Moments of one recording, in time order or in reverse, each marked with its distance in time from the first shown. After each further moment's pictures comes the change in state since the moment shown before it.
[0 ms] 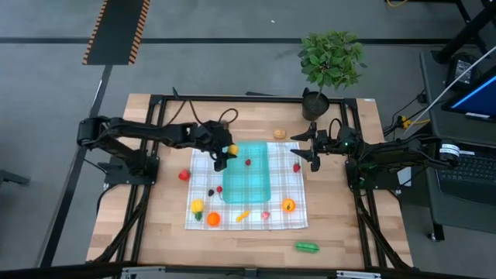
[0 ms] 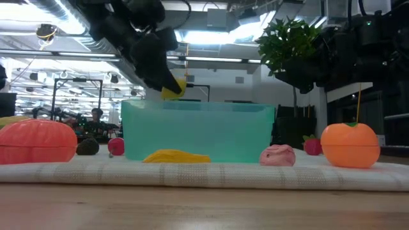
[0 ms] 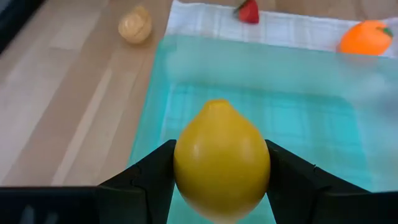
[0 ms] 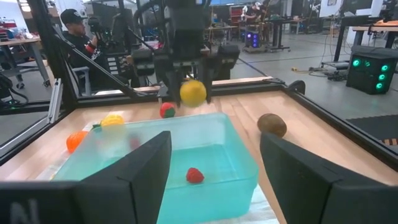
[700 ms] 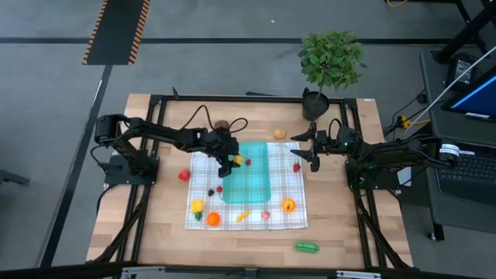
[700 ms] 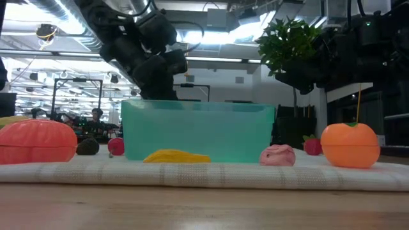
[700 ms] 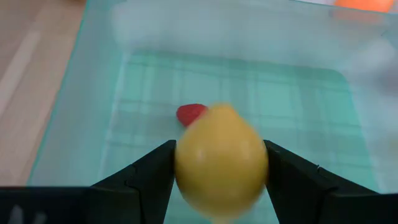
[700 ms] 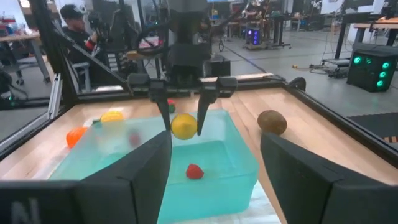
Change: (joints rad) left arm -0.015 0.180 0.000 0.106 0.116 -0.011; right arm 0.000 0.000 0.000 -0.017 0.000 -0.014
